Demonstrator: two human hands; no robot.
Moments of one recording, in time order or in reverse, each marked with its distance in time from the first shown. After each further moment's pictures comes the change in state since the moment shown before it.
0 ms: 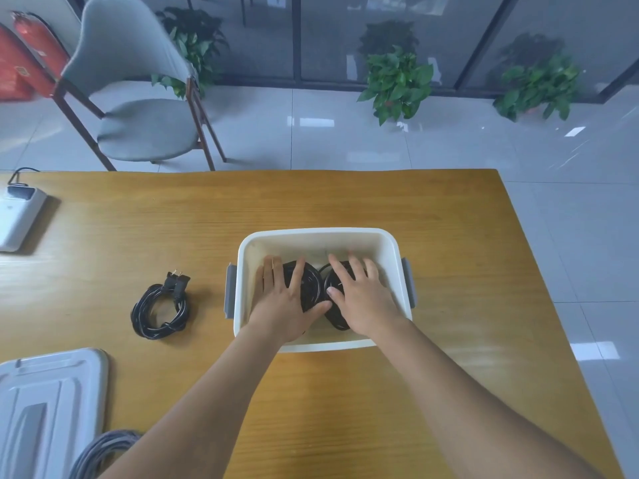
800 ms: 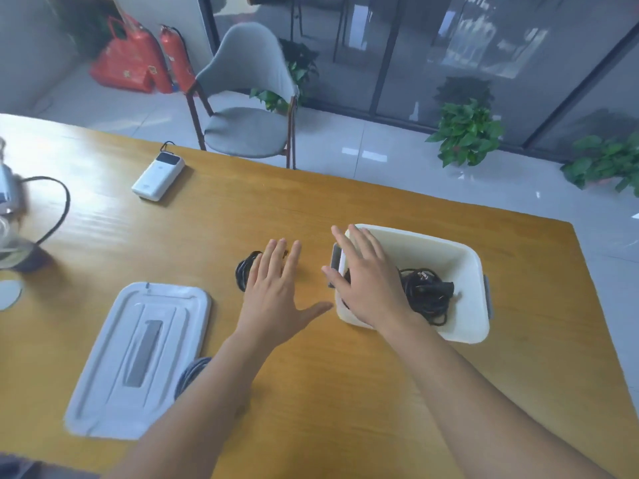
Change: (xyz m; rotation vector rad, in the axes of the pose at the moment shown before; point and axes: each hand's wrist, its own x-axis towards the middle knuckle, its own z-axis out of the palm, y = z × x) left_hand -0.127 -0.126 -0.039 -0.193 0.510 -0.055; right_hand -0.039 -0.159 -0.038 0.103 0.344 -0.341
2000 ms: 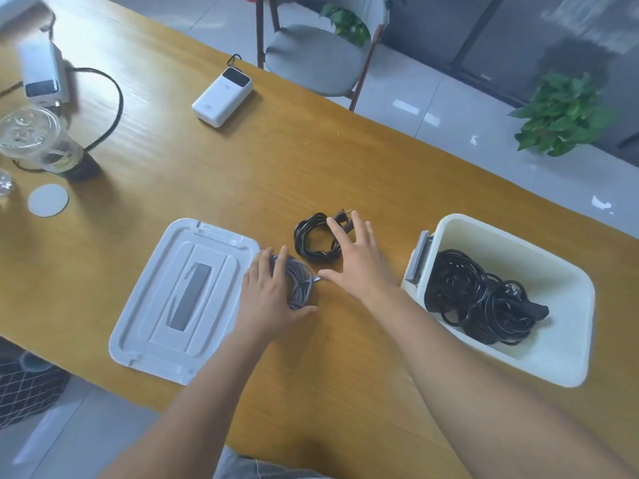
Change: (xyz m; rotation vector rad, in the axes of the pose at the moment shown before) left_hand -0.065 -0.116 0.032 -0.095 -0.210 -0.452; right_hand 0.067 -0.076 0.132 -0.136 -0.399 -0.029
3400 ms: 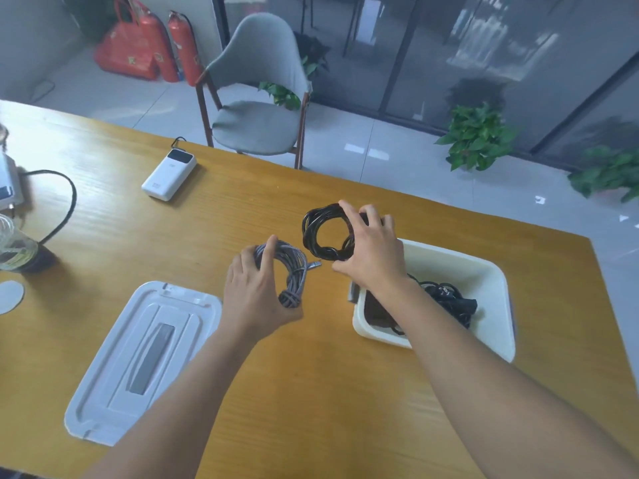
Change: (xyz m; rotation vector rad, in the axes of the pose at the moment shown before) left_hand 0.033 0.087 -0.068 0.054 0.181 0.237; right_hand -0.031 0.061 -0.116 -0.019 0.358 0.163
